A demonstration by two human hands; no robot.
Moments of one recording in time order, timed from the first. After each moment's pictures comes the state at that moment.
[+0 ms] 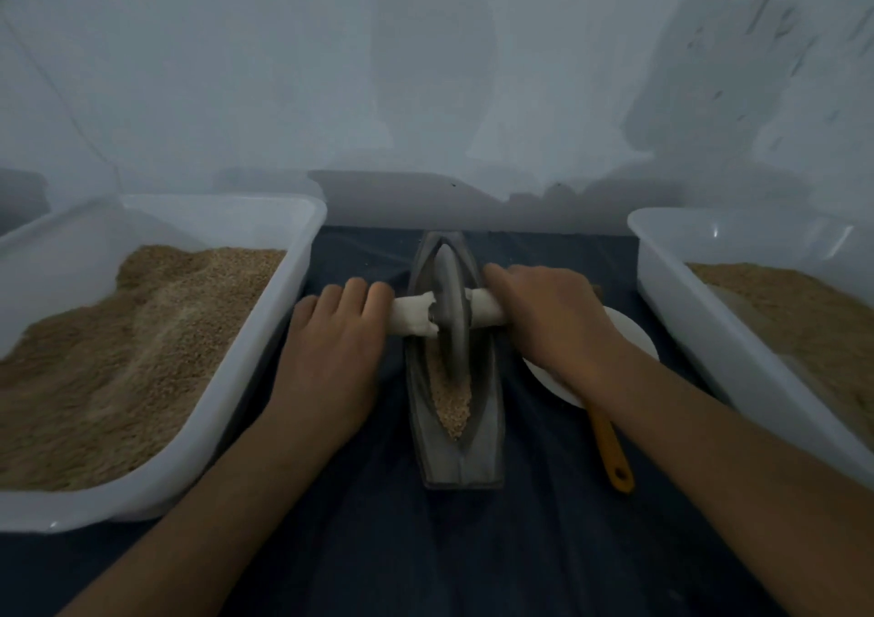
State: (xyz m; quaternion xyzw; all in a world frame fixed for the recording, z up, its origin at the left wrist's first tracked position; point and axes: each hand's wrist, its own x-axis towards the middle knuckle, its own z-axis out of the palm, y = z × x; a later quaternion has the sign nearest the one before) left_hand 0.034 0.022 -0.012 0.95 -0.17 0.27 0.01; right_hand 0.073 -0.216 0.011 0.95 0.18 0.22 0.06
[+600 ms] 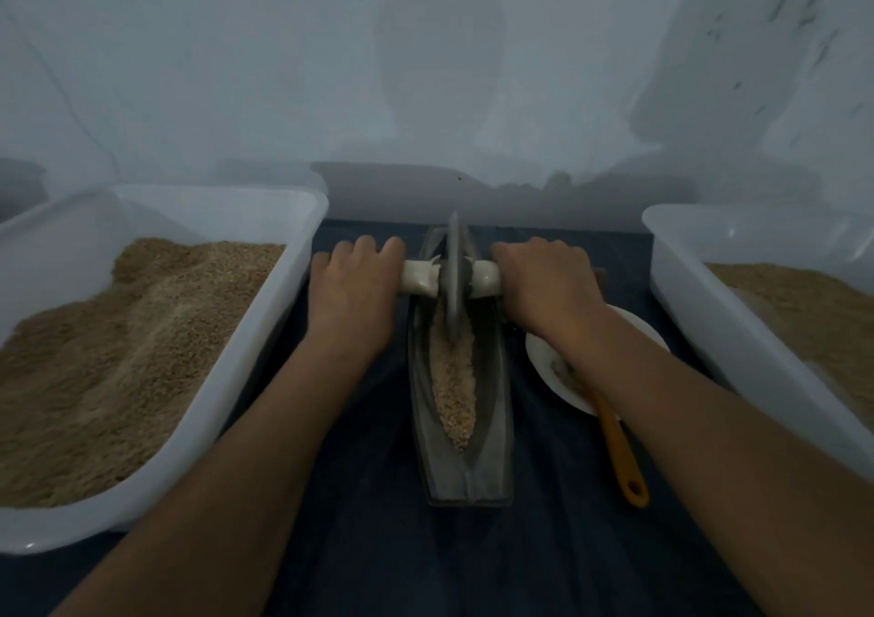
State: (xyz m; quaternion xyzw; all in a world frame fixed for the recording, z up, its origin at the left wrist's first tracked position) left_hand 0.101 0.001 0.007 0.97 -0.08 0.20 -0.03; right_hand 0.119 -0.209 0.014 0.98 0.10 0.18 0.05
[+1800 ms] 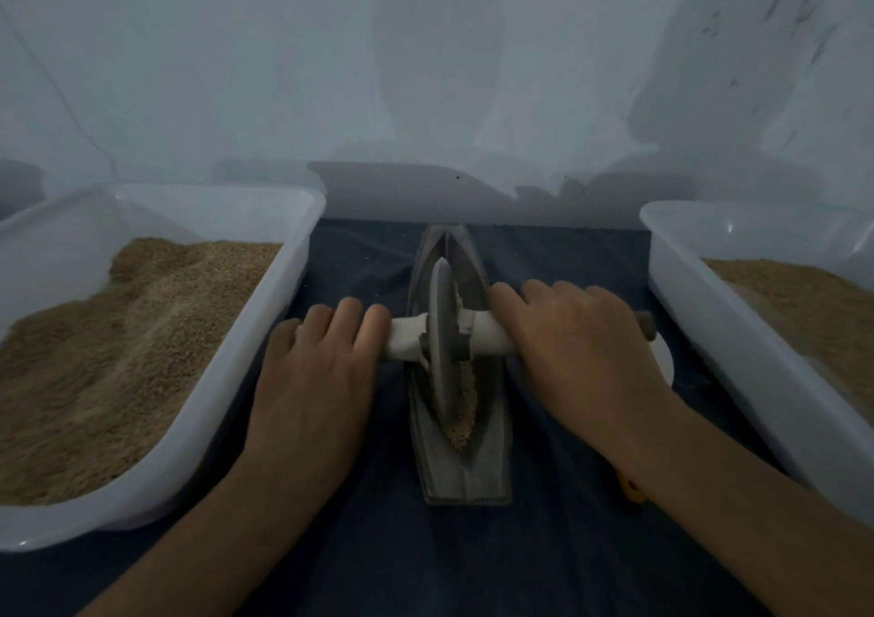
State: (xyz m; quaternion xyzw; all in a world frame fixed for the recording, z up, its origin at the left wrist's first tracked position) left_hand 0.008 0.027 -0.024 0.95 -0.15 0.27 -0.04; right_hand 0.019 -0.214 0.010 0.93 0.20 0.30 0.09
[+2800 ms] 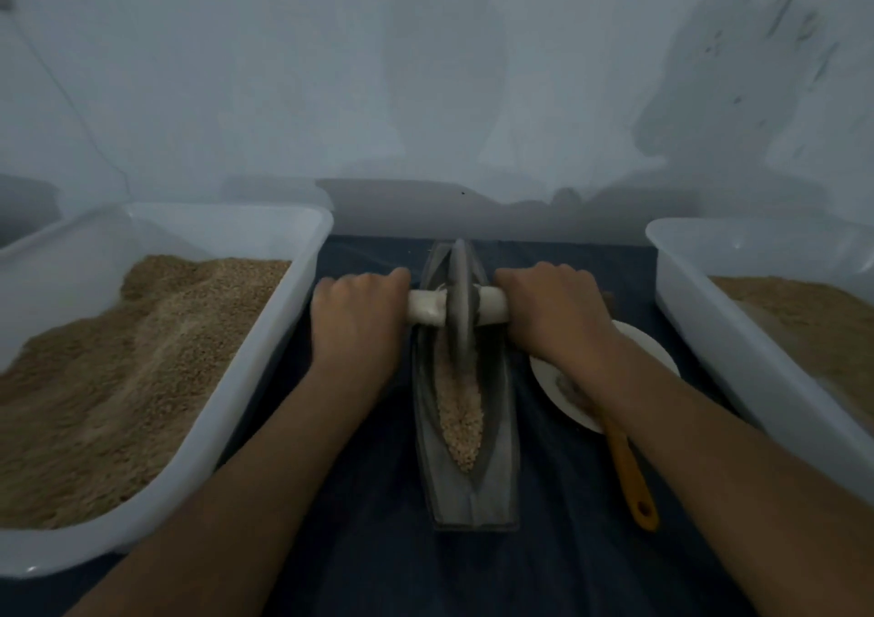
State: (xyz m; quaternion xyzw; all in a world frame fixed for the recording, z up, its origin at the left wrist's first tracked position) left_hand 0.093 0.000 0.001 0.97 -0.07 0.25 -0.04; right_hand 0.106 -0.211 0.015 0.98 0.12 0.17 0.05
